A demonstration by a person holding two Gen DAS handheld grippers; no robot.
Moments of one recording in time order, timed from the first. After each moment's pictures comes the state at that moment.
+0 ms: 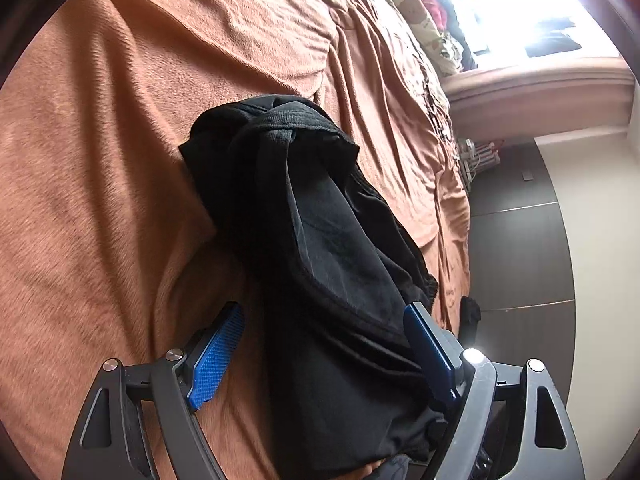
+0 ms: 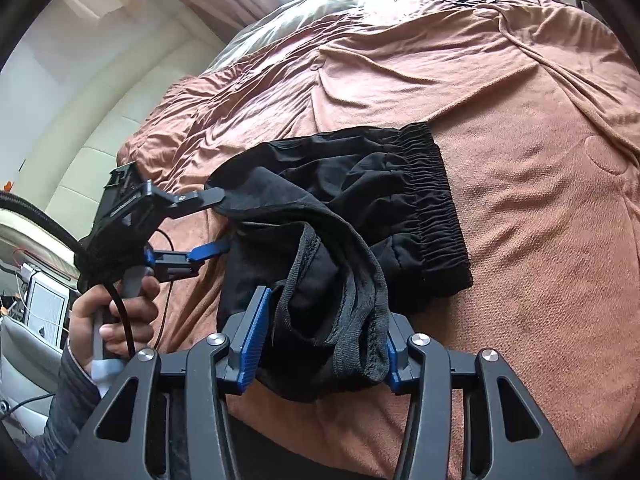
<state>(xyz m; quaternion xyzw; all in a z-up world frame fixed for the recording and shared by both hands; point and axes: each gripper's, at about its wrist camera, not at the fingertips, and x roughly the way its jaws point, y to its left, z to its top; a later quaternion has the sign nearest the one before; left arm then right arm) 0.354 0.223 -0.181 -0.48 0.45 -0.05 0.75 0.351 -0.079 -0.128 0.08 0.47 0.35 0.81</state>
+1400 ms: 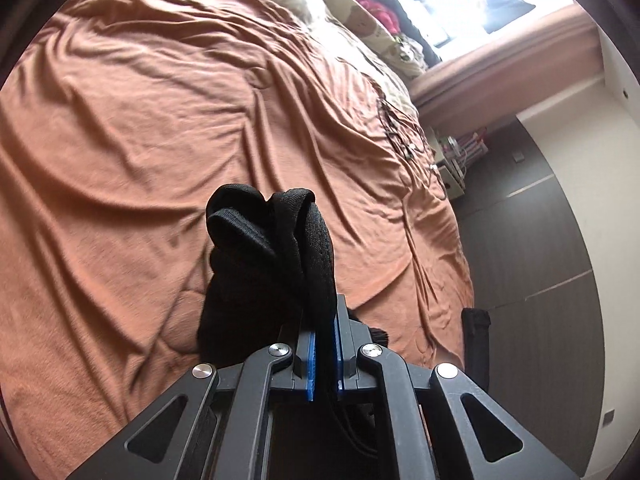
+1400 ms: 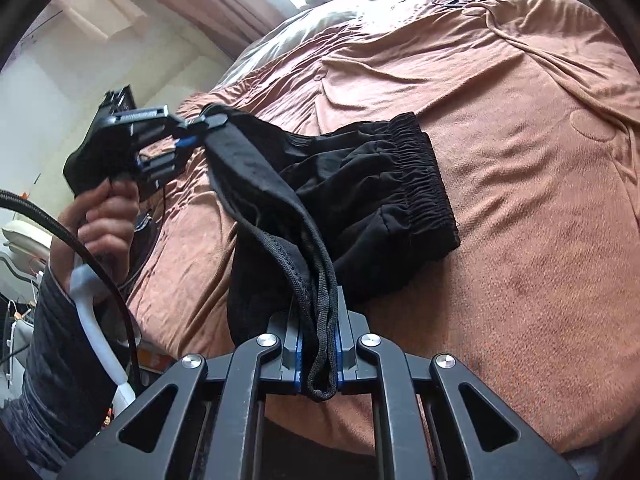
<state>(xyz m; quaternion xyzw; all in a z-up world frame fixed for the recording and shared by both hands) 0.409 0.203 -0.082 -0.38 0.42 -0.05 0.82 0.330 -0.108 -0.140 0.12 0.44 0.37 0.81</state>
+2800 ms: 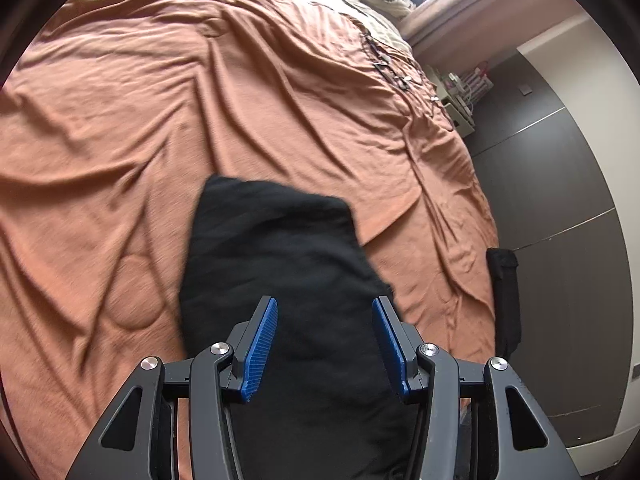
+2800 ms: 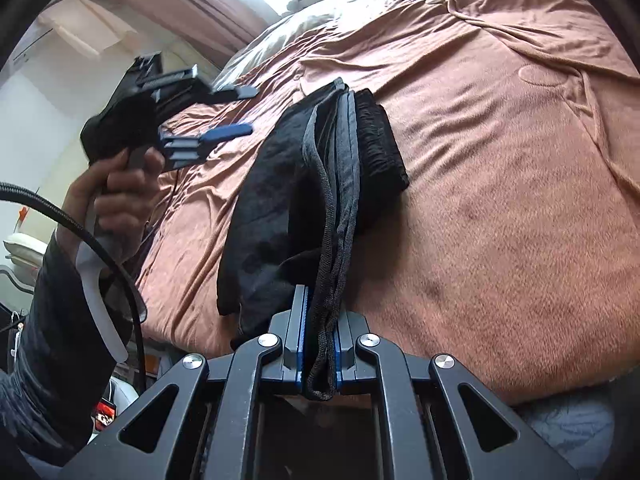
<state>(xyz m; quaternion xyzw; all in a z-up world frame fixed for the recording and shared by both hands) 0.425 0.142 -0.110 -0.31 0.50 -0.07 0.81 0.292 -0.149 -0.158 0.15 0.45 0.35 0.81</state>
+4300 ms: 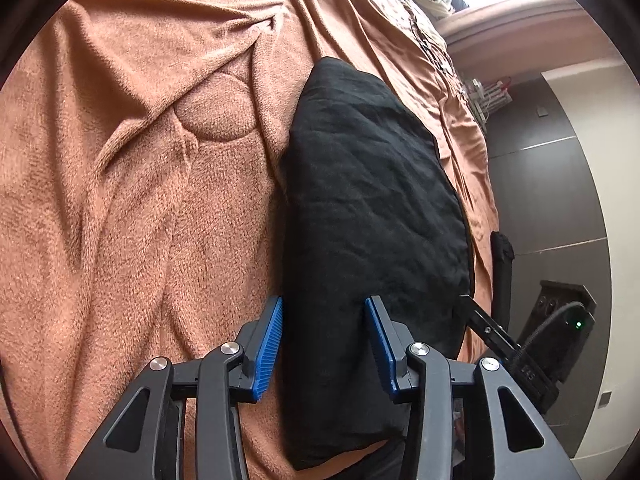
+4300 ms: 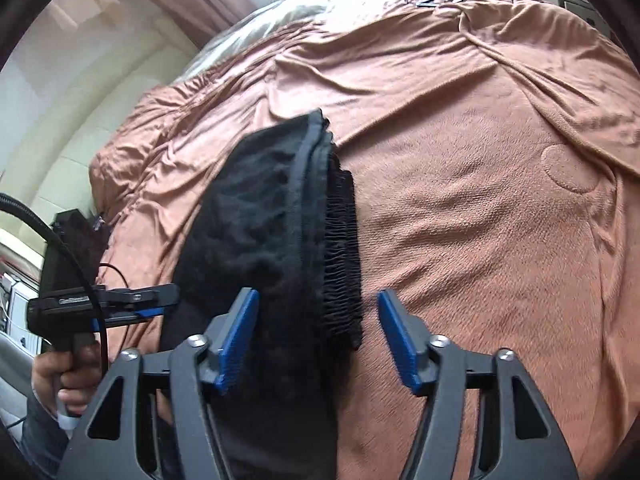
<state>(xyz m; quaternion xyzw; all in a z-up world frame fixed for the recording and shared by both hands) 0.330 0.156 -0.178 -0.39 0.52 -0.07 0.76 0.400 -0.103 -0.145 0.07 0.47 0.32 0.82</state>
